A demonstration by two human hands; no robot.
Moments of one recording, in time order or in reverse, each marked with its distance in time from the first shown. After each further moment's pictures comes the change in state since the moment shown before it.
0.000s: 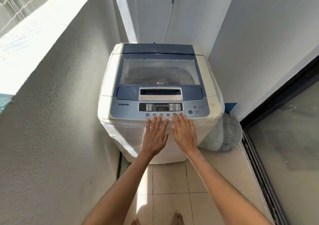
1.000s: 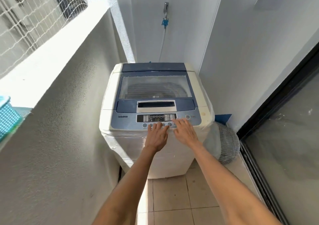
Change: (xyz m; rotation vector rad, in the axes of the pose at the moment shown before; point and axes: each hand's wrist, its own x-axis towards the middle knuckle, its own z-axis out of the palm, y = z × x) left_hand 0.034 0.026 -0.047 0.004 -0.142 -0.043; right_hand 0.032 0.011 -0.064 0.064 -0.255 -0.021
